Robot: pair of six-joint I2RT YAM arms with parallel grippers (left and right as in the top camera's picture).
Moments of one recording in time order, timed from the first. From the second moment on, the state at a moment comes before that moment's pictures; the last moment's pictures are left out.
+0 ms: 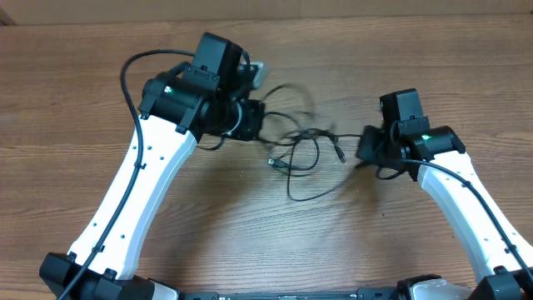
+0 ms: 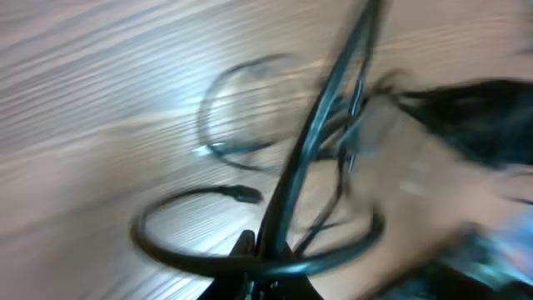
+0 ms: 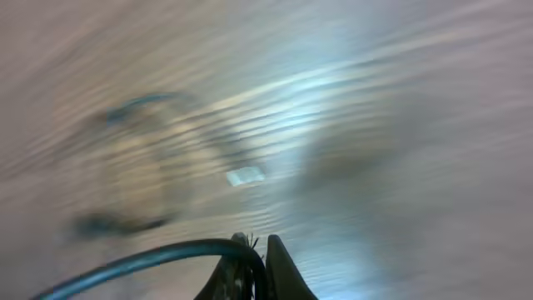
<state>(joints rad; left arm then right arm) -0.40 1.61 1.70 -1.23 0.26 -0.25 0.19 1.43 1.05 -0.82 0.01 0.55</state>
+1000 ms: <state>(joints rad) -0.28 1.61 1.70 -1.25 0.17 -0.17 0.17 1.43 1.51 -1.04 0.45 0.52</state>
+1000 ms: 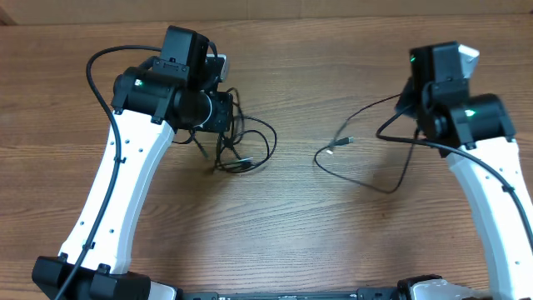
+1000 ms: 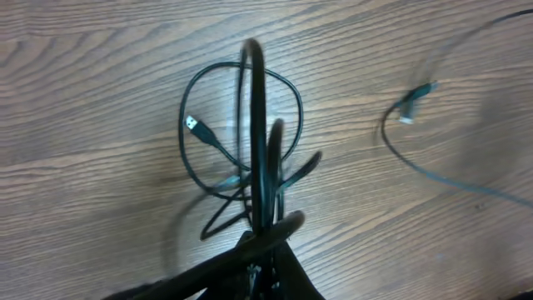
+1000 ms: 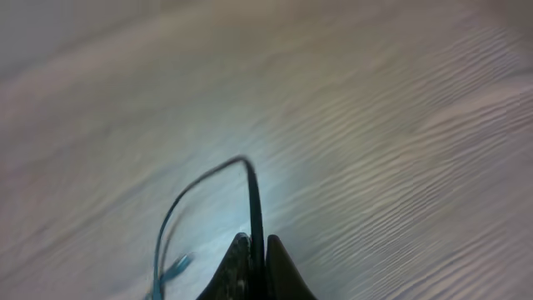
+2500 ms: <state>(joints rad) -0.28 1.61 1.70 -1.25 0.16 -0.15 -0.71 1.47 1.65 -0.70 0.06 0.47</state>
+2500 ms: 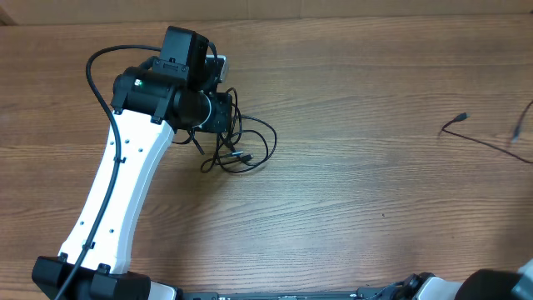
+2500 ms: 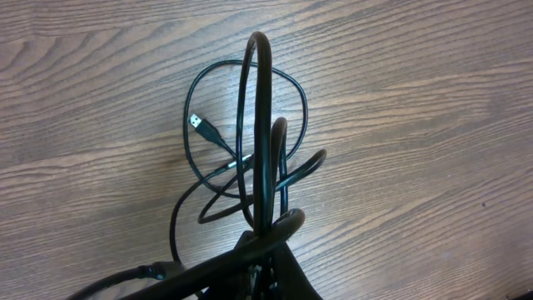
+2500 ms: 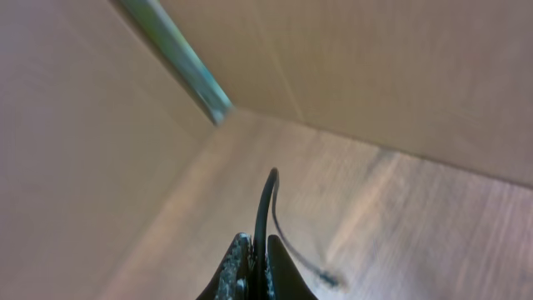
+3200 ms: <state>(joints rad) -0.28 1.61 1.70 -1.22 0.19 -0.15 -0.69 1.68 1.63 -0.78 -0.32 0.32</state>
